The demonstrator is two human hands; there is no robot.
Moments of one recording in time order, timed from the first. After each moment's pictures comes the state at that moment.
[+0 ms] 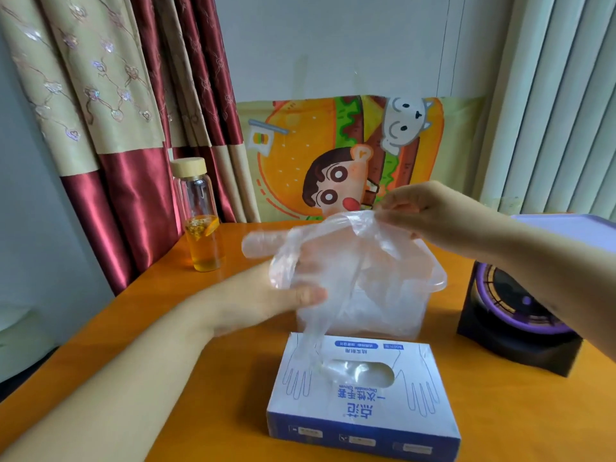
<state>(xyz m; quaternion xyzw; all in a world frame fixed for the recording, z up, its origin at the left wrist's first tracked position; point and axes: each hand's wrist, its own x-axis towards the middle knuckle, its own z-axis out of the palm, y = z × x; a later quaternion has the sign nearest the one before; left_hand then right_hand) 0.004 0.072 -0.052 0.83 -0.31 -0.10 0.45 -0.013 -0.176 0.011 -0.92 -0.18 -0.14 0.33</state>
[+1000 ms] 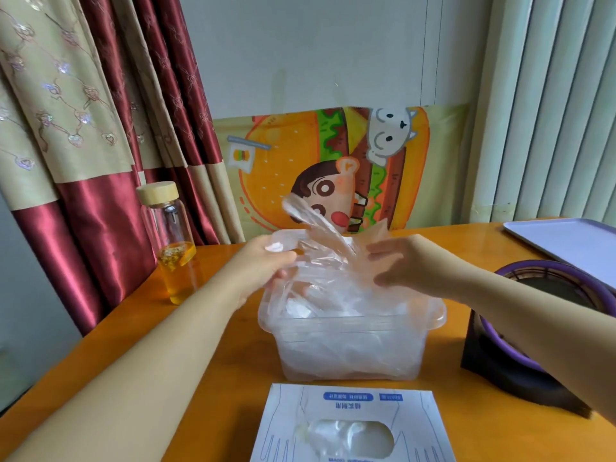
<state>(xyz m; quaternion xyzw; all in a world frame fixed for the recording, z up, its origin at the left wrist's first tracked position) 0.093 0.026 -0.030 0.84 -0.08 -0.03 0.54 0.052 -0.207 -0.036 -0.95 -0.06 -0.08 0.29</state>
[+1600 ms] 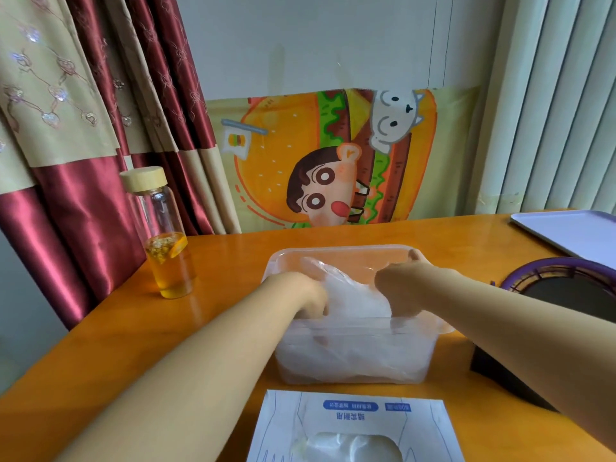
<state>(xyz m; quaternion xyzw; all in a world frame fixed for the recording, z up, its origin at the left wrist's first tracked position) 0.123 -0.036 -0.062 0.93 -0.23 -0.24 -0.14 0.096 -0.183 -0.063 -0.96 -0.04 0.17 -0.20</state>
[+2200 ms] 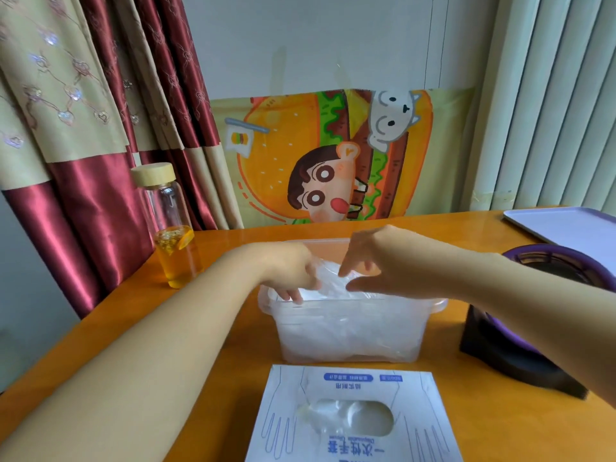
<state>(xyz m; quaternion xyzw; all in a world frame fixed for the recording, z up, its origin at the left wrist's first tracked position) 0.095 0.003 -0.027 0.95 -0.22 -0.18 0.11 0.027 -0.171 -0.018 -0.97 -0.24 -0.08 0.02</state>
